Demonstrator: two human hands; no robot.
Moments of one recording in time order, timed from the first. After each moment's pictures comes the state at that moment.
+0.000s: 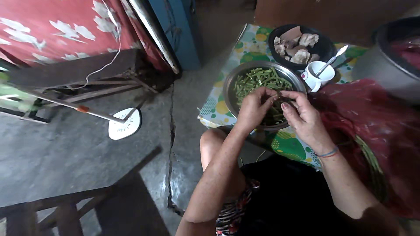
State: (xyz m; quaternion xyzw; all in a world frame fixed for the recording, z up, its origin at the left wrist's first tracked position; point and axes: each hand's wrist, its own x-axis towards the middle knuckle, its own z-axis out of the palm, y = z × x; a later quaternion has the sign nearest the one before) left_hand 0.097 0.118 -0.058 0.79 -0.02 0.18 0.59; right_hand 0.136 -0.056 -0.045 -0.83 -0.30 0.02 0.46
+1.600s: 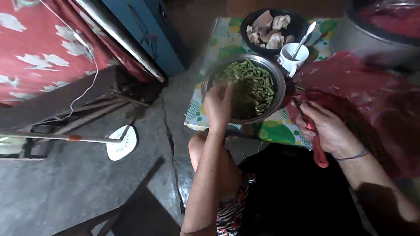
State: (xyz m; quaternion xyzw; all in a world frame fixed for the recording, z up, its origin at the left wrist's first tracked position) left_hand 0.096 0.132 -0.061 0.81 0.14 0.23 0.52; right_hand 0.113 -0.134 -0.041 -0.68 0.03 0.23 0.70
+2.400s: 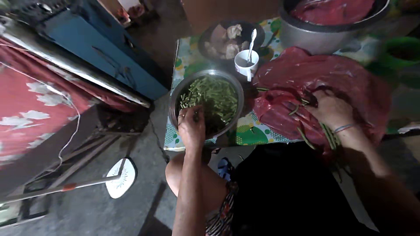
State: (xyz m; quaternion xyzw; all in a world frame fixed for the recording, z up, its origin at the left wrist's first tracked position) left_hand 0.098 0.113 -0.076 0.92 0.13 0.22 0.30; right_hand 0.161 -0.265 -0.070 -0.98 0.08 0.08 0.16
